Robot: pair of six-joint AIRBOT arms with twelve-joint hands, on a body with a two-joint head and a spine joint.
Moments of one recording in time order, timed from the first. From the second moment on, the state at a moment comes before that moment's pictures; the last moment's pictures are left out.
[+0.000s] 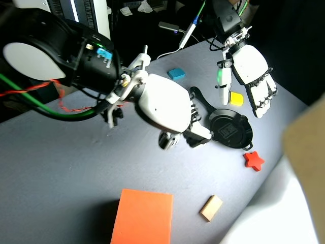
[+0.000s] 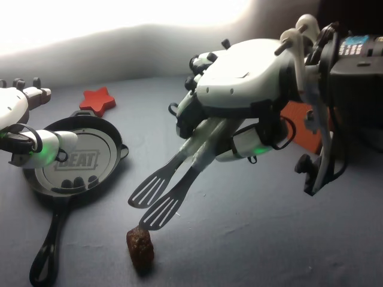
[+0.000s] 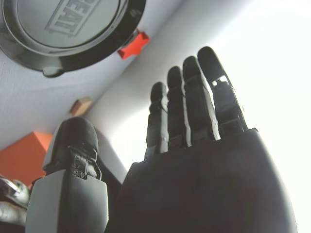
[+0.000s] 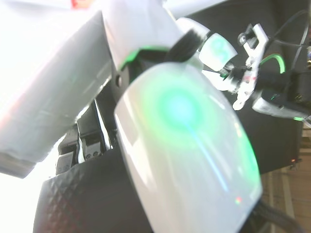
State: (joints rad) left arm 0.51 -0.79 0.80 -1.37 -0.82 2.09; right arm -0.09 -1.19 1.02 0.03 -0.17 -1.12
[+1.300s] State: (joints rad) left arm 0.52 -0.79 0.80 -1.37 -0.83 2.07; right arm -0.11 -1.24 1.01 0.03 -0.15 -1.16
